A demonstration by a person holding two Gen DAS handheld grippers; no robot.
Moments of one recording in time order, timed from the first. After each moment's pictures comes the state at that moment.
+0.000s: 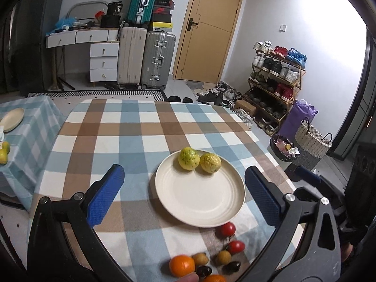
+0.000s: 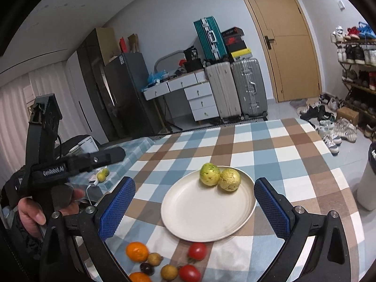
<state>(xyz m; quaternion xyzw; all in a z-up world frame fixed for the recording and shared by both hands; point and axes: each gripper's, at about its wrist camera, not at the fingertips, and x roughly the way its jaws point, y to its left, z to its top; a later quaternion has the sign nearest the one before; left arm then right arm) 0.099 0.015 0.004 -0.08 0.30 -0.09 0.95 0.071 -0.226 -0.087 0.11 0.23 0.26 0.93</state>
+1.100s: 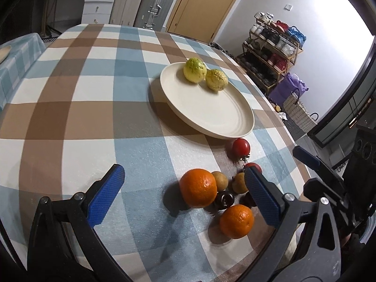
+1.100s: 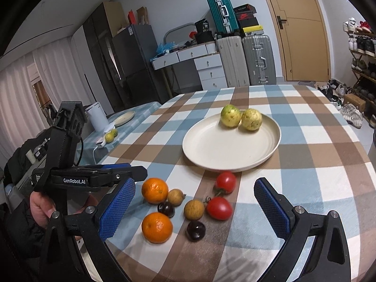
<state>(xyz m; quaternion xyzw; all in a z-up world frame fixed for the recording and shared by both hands) 0.068 0.041 -0.127 -0.15 0.43 -0.15 0.88 0.013 -0.192 -0.150 0.07 0.31 0.29 0.90</state>
